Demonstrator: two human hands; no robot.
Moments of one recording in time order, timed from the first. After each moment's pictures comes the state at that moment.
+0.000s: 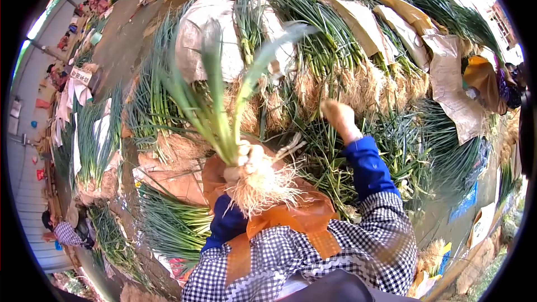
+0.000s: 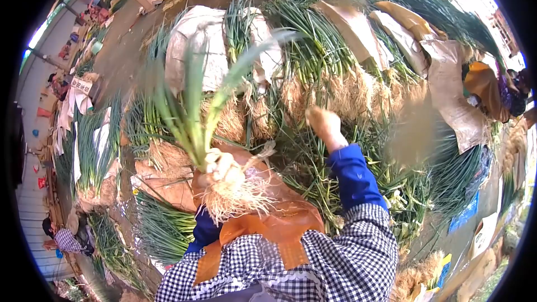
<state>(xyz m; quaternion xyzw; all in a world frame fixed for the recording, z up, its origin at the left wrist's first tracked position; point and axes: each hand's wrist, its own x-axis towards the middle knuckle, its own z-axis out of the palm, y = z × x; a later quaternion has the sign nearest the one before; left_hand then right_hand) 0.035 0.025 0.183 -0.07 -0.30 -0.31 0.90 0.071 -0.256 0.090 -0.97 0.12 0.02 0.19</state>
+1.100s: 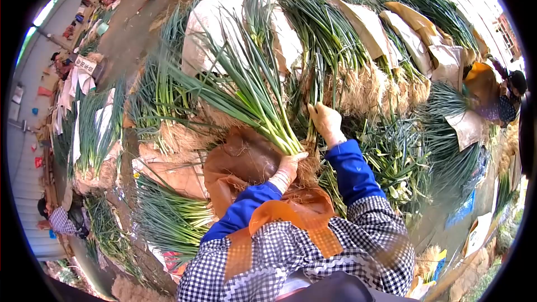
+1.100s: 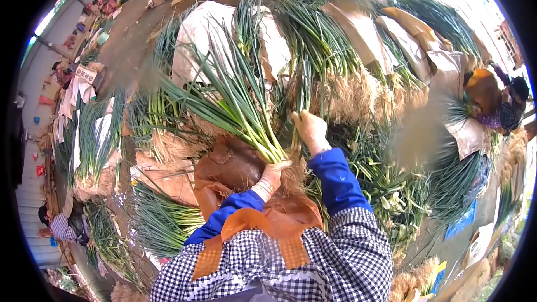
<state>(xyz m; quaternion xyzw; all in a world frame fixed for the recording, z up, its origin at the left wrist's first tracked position) -0.007 -0.040 0.018 0.49 0.16 -0.27 0.81 0.069 -0.199 0.085 -0.96 0.13 -0.05 0.23</state>
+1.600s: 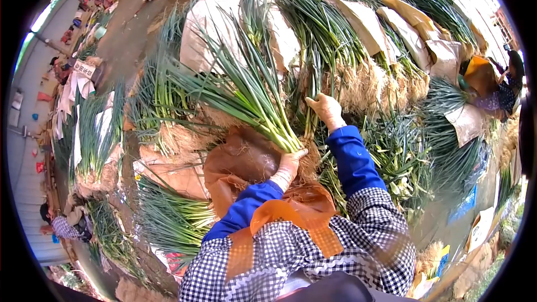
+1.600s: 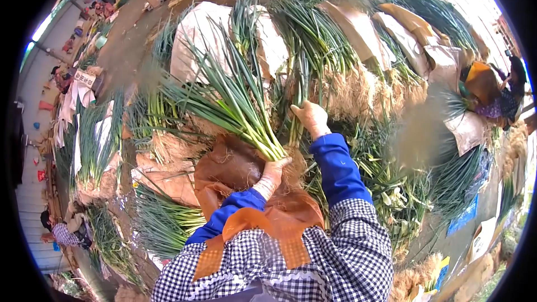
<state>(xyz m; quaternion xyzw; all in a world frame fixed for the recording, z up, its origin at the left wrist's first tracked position) -0.007 -0.046 0.025 0.51 0.15 -0.22 0.82 0.097 -0.219 0.077 -0.95 0.18 0.01 0.24</state>
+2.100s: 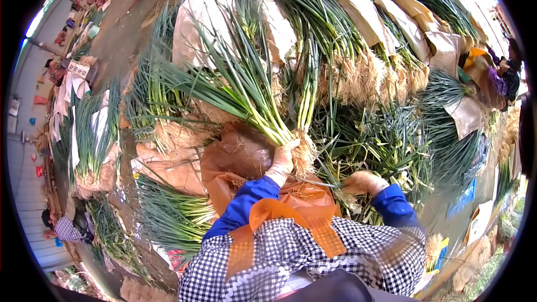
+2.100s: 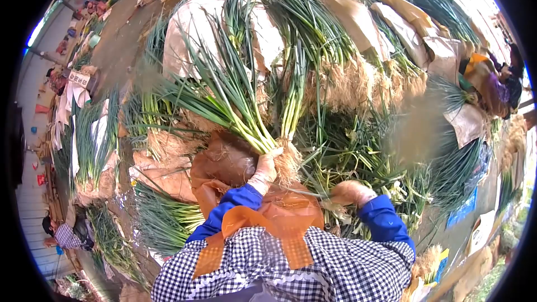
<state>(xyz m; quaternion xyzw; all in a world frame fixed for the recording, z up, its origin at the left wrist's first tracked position) 0.003 -0.033 0.017 0.35 0.25 -0.30 0.85 -0.123 -0.262 0.100 -0.83 -0.07 0.52 0.20</state>
